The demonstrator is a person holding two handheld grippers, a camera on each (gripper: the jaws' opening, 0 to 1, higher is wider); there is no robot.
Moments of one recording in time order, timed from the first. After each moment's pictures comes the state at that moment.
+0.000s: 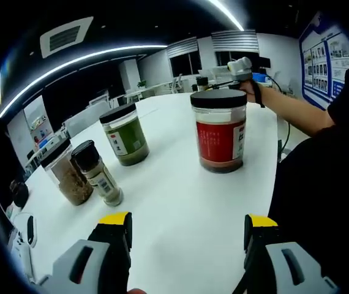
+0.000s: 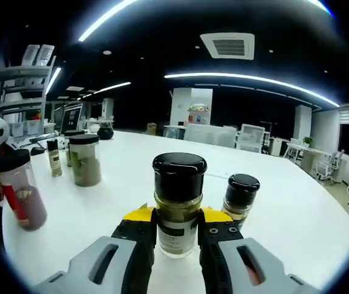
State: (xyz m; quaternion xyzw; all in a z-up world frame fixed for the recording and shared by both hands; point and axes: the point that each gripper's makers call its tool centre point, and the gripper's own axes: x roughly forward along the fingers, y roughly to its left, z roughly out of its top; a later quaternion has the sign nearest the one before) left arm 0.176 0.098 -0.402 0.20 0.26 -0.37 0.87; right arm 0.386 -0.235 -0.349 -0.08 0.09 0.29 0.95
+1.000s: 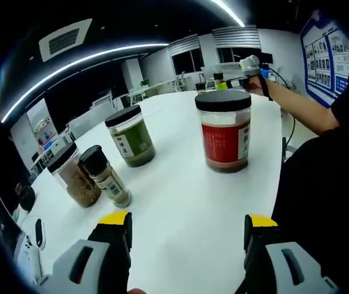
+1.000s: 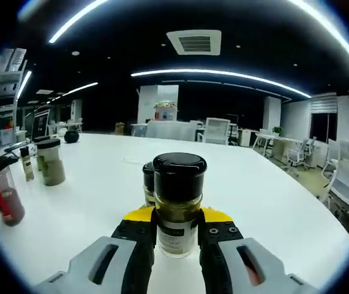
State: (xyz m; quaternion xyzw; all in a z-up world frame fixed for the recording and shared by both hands) left arm 0.179 0.105 -0.395 0.22 0.27 -0.35 0.87; right arm 0.396 -0.331 -0.344 -0.06 0.10 0.17 0.98
